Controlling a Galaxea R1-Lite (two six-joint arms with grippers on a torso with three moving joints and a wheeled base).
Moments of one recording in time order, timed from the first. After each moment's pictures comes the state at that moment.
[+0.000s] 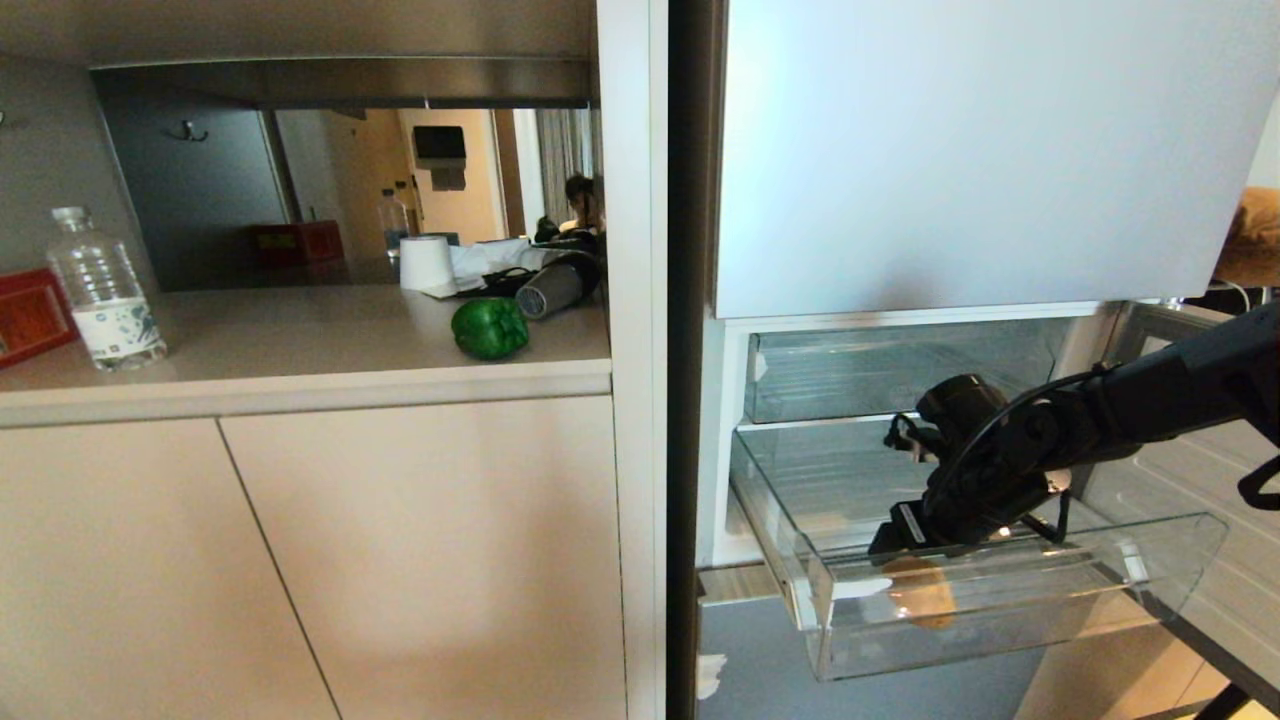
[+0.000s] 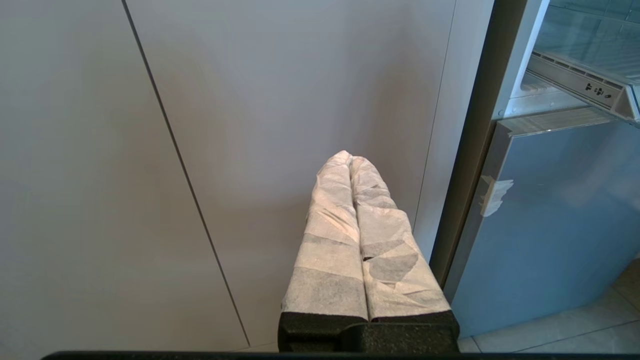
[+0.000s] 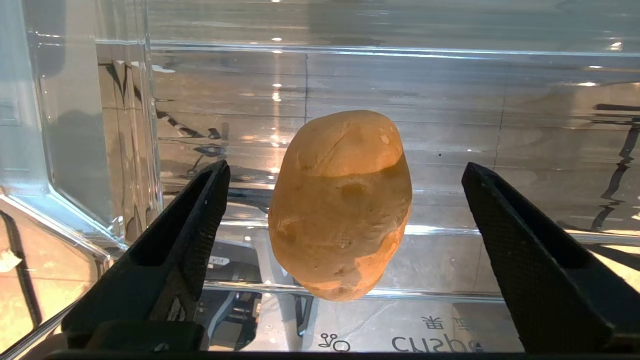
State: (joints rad) left arm 0.00 0.00 -0.06 0.16 -0.01 0.02; right arm 0.13 2.16 -1.30 0.33 0.05 0.01
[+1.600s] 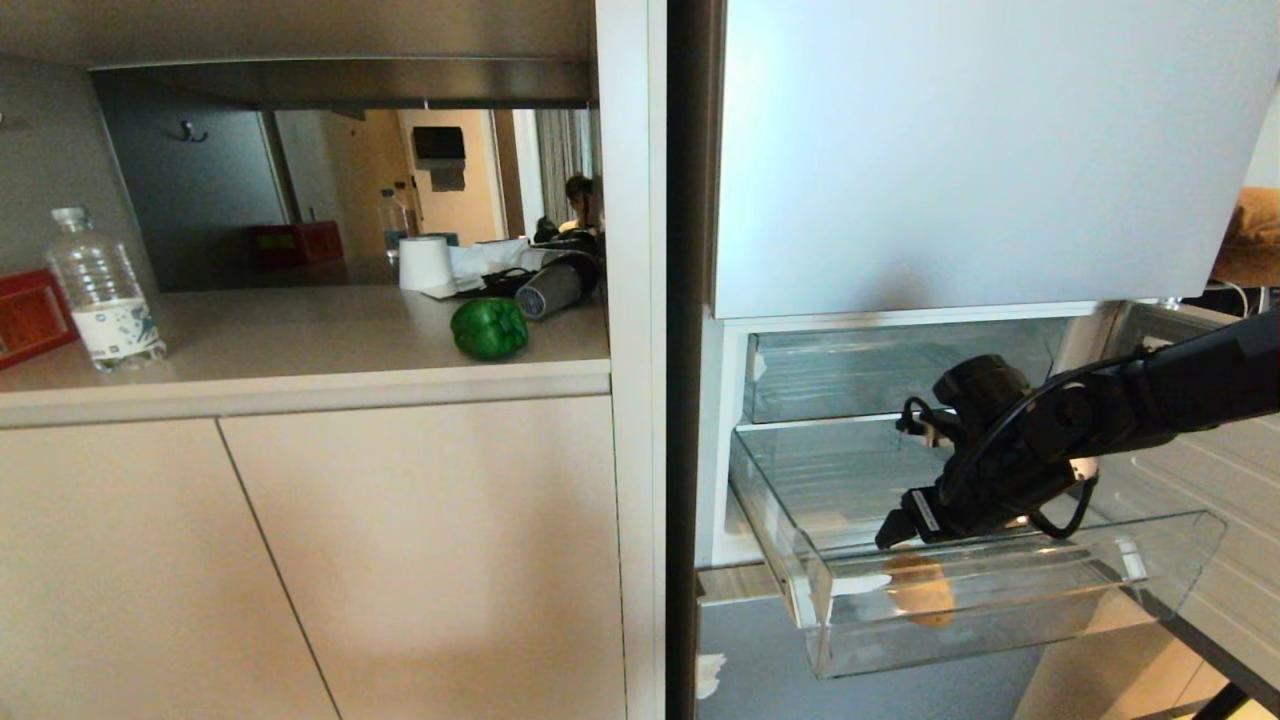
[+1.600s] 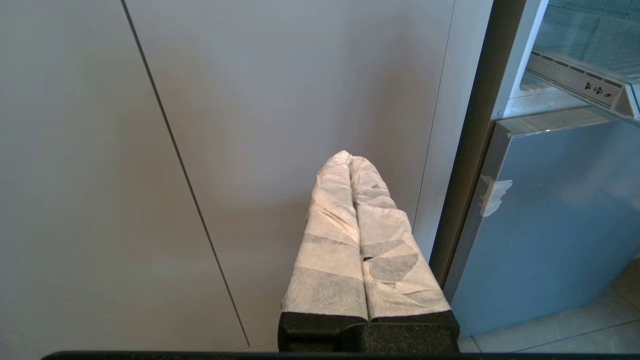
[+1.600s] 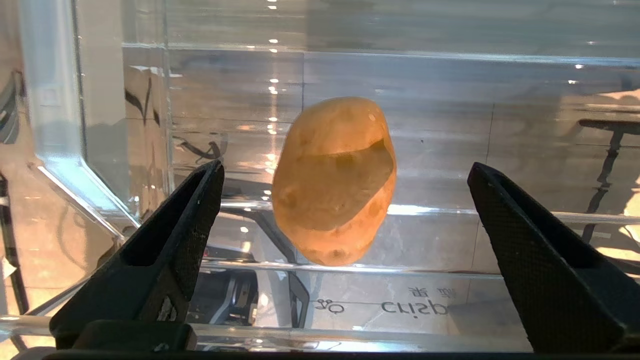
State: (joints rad) left arm 0.00 0.00 -0.06 0.16 -0.01 0.02; right arm 0.12 2.08 -1.29 0.33 0.03 0.00
